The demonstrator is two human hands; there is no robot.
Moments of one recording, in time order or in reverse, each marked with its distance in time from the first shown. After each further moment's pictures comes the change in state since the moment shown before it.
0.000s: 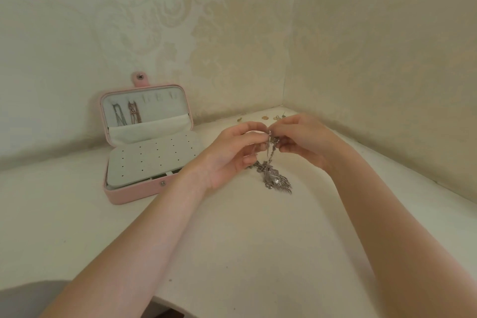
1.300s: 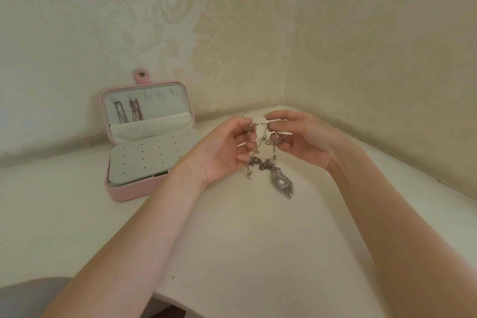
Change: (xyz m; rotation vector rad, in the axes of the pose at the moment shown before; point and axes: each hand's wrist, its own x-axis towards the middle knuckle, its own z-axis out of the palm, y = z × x) left_hand 0.000 0.006 -0.011 -0.154 0.061 -0.181; right_hand -0.002 0.000 -0.003 0.406 -0.165 0.039
